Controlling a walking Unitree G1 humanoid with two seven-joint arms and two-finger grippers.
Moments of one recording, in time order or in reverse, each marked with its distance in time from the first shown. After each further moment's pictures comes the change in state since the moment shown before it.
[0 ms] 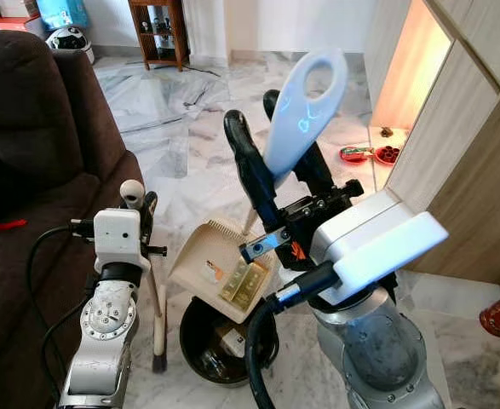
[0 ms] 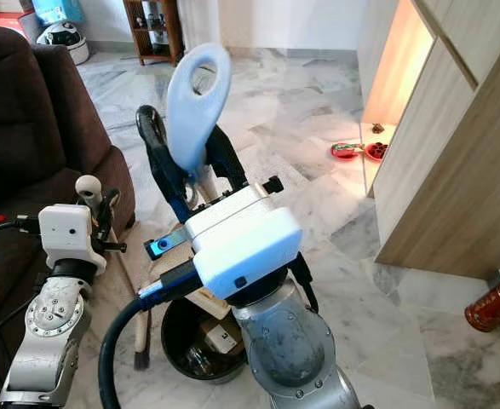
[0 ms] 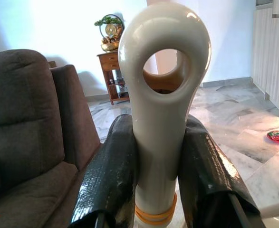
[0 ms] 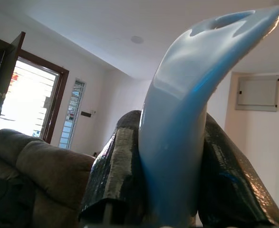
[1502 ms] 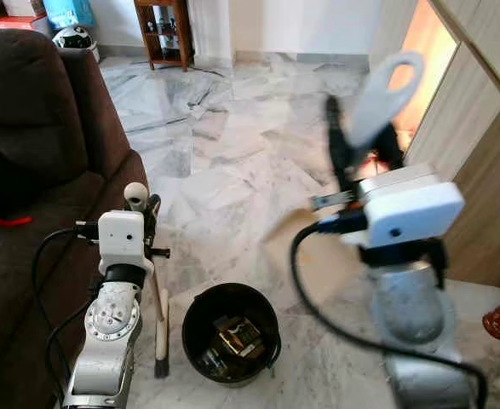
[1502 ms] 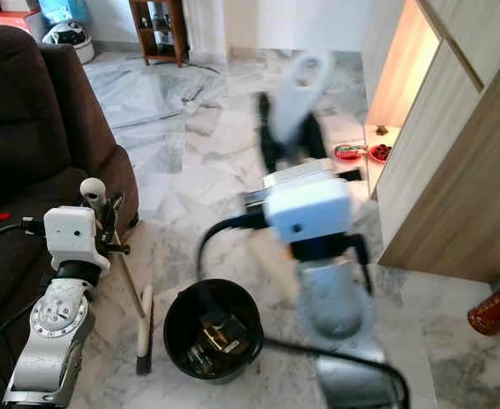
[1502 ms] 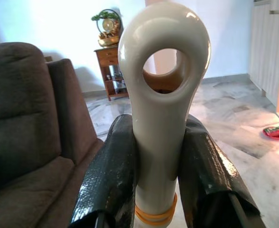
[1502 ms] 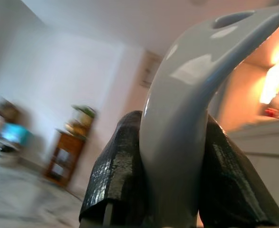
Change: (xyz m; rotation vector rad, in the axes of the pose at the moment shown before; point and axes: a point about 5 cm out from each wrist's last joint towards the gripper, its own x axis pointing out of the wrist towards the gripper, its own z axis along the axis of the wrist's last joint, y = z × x) left arm -0.002 -0.006 -0.006 -0.011 0.023 -0.018; right arm -0.021 -0.090 -0.047 -0.445 0.197 -0.355
